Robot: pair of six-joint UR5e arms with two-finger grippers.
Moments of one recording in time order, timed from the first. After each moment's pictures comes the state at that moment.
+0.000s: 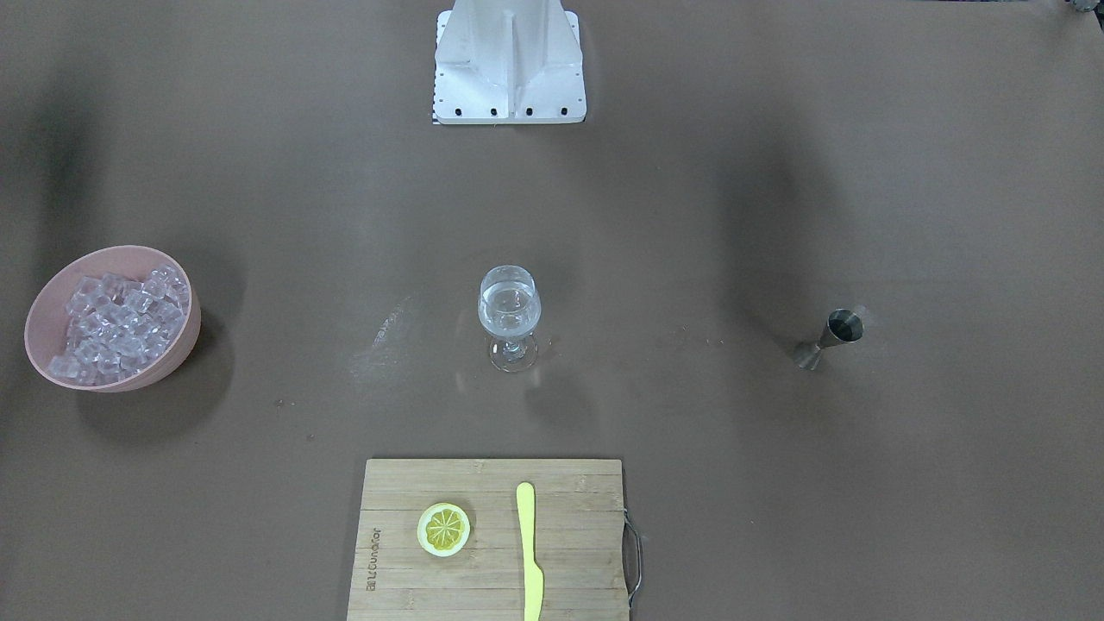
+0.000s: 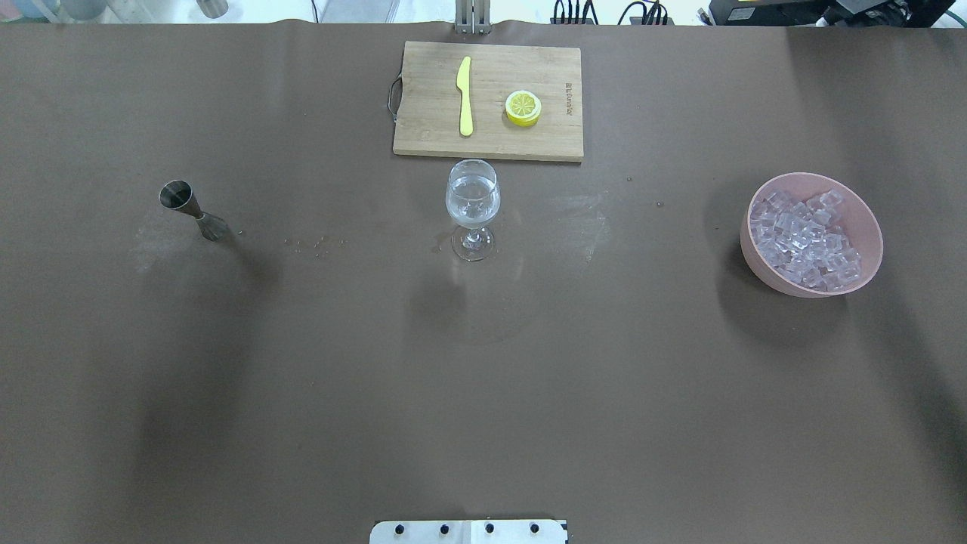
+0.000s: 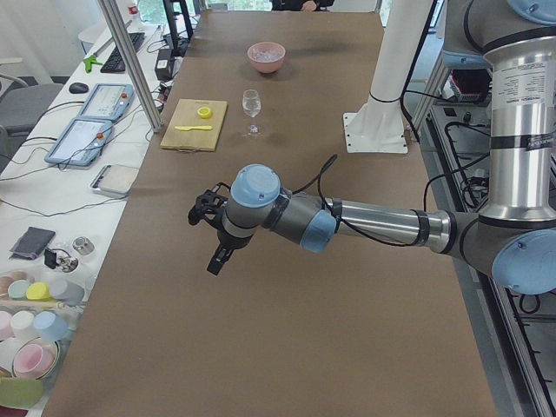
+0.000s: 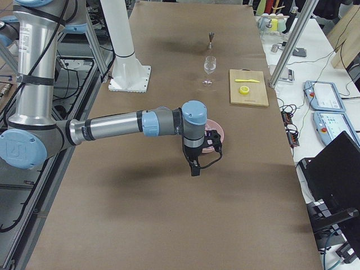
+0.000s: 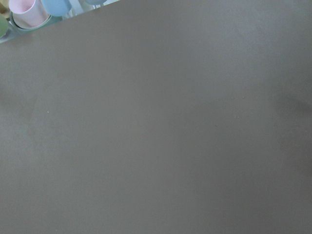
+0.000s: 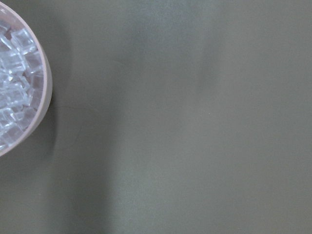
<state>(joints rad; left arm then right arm) -1.61 -1.49 -1.78 -1.93 -2.36 0.07 1.47 -1.71 1.93 -1.65 2.25 -0.08</state>
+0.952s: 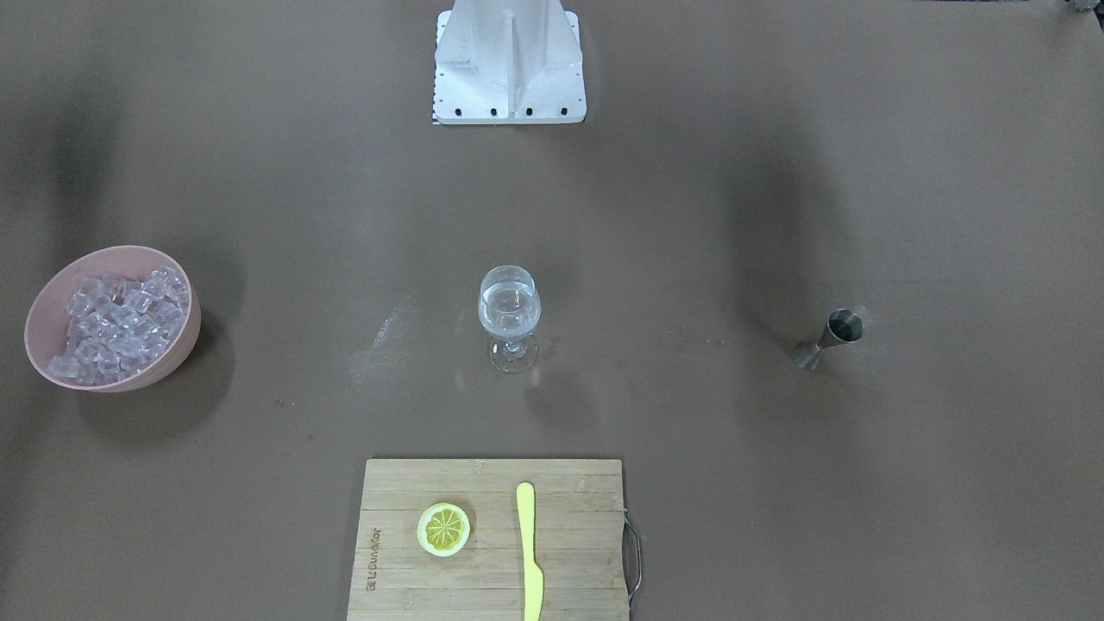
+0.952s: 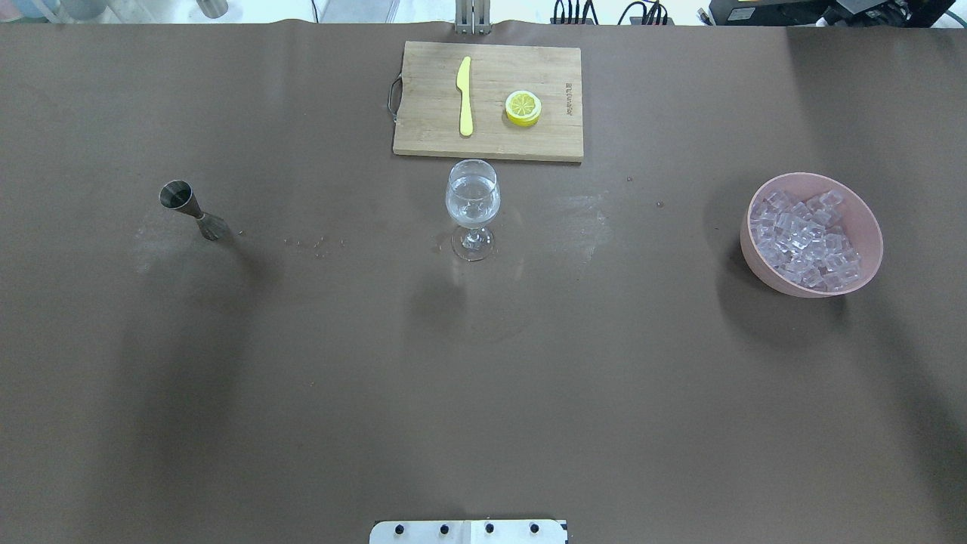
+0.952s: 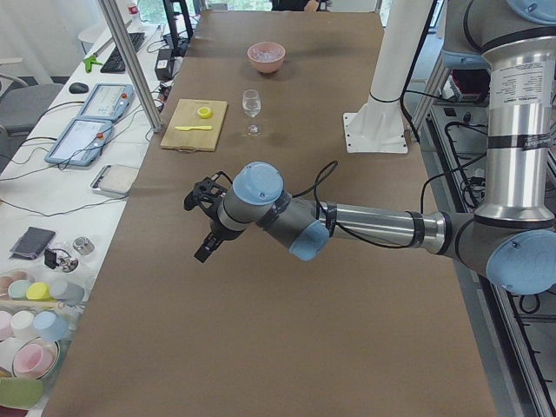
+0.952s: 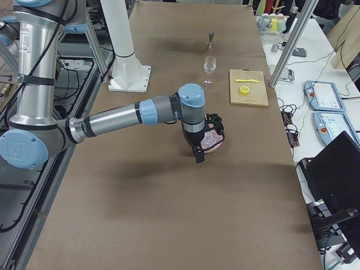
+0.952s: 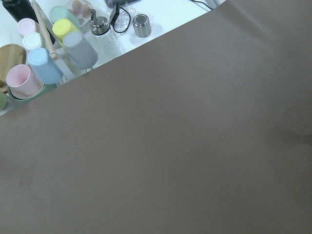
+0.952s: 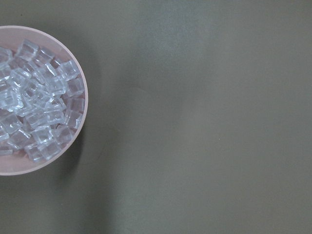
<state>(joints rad) -1.60 -1.52 -1.73 -2.15 -2.38 -0.04 1.47 -1.71 2.01 -1.65 2.24 -0.08</state>
